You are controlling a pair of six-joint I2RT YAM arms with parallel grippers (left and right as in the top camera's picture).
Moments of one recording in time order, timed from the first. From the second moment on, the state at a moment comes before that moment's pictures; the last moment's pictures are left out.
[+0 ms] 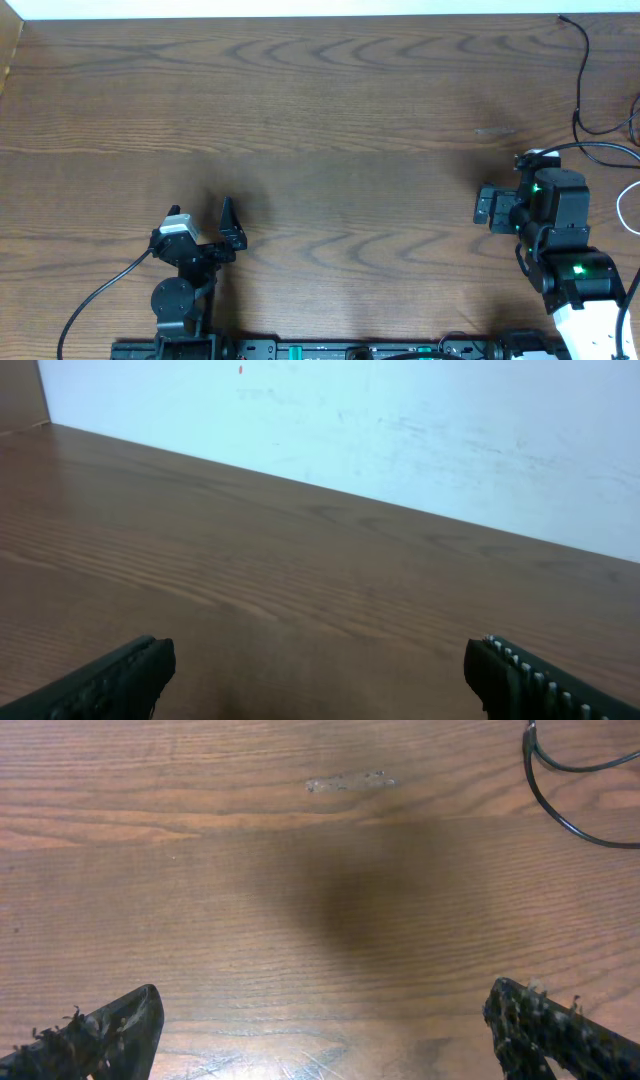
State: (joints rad) left arm 0.03 0.01 0.02 -0.12 0.00 -0.23; right arm 0.07 0.87 0.69 -0.62 0.11 0.11
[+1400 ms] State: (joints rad) left arm 0.03 0.01 0.02 -0.12 -0.01 -0.02; right arm 0.07 0.87 0.69 -0.62 0.11 0.11
